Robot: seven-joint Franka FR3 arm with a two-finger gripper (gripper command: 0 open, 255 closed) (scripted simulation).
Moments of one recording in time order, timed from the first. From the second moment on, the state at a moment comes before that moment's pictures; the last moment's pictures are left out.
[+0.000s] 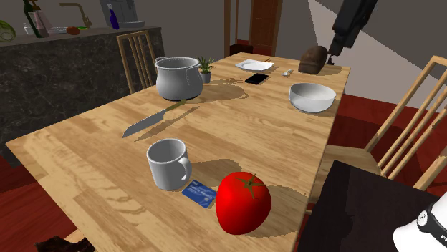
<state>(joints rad) 0.02 -0.75 -0.04 -2.31 -0.05 1.66 0.14</state>
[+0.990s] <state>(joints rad) 0.07 -0.37 0.09 -2.24 0.00 1.97 0.30</state>
